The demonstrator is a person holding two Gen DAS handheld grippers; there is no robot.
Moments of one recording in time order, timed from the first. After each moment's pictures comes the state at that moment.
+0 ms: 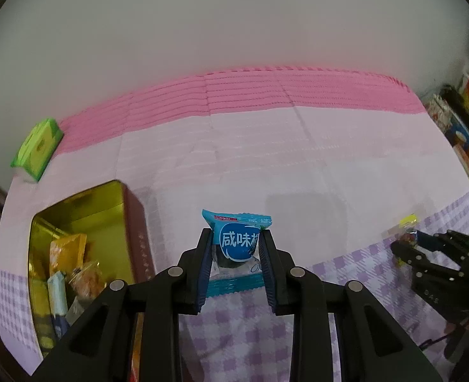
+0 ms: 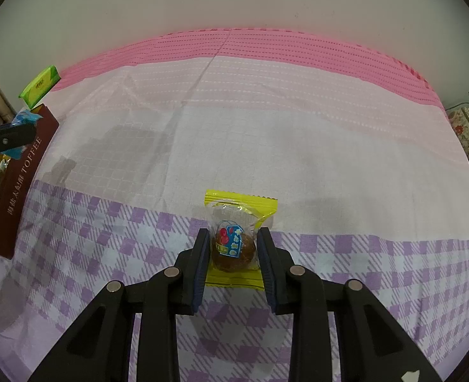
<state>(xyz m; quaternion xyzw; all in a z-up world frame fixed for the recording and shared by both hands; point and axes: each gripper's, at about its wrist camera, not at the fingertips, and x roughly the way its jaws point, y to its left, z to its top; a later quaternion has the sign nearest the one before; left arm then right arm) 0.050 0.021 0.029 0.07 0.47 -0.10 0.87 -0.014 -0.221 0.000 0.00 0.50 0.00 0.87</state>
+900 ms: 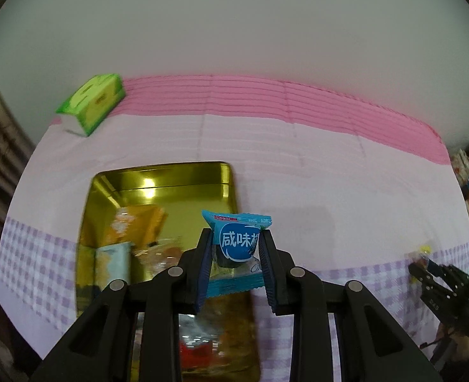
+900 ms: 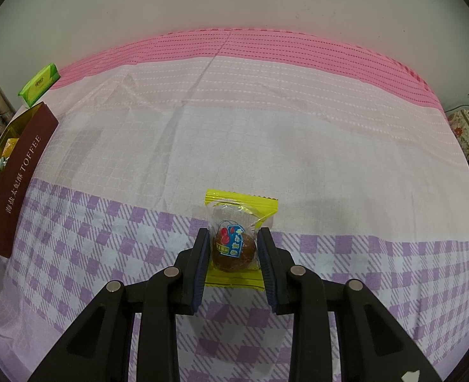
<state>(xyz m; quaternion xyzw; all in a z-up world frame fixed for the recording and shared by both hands) 0.051 0.129 0.056 -0.02 0.48 -0.02 0.88 -0.016 -0.219 -0.001 0.00 0.50 -0.01 0.87</state>
